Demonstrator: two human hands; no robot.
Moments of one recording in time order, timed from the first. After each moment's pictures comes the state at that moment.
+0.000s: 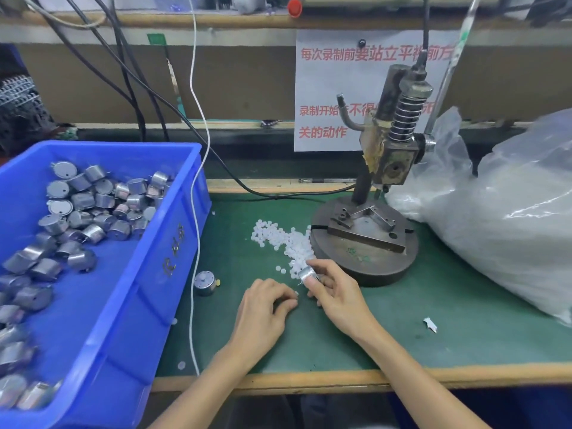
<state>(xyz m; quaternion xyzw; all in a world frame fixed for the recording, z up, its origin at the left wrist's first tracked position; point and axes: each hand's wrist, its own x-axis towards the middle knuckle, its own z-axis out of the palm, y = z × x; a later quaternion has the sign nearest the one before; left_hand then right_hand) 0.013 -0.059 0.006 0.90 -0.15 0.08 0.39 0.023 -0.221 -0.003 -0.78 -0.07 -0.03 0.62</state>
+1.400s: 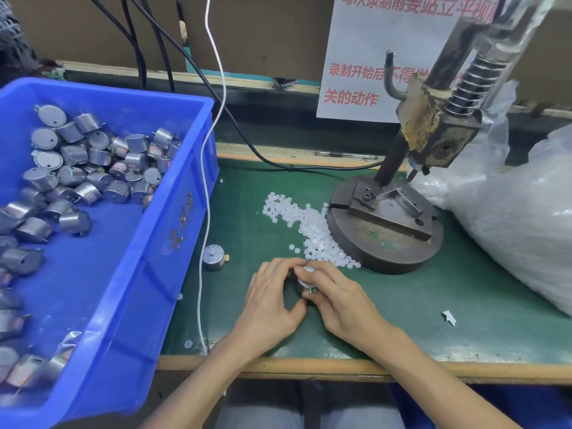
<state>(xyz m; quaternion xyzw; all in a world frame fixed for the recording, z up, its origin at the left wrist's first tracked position) 0.002 -0.050 0.004 0.88 -0.15 0.04 0.45 0.007 -0.209 -0.004 -0.89 -0.31 -0.11 0.33</state>
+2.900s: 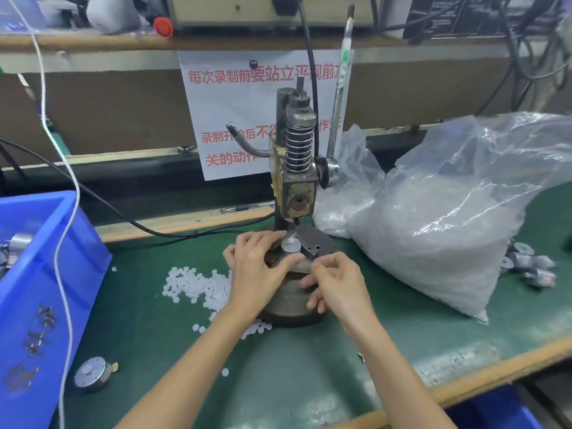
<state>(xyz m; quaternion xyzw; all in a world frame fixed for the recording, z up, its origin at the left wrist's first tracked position) 0.122 -0.187 0.042 0.88 -0.19 0.20 0.39 0.053 -0.309 0.058 -0.73 0.22 -0.09 0.64</state>
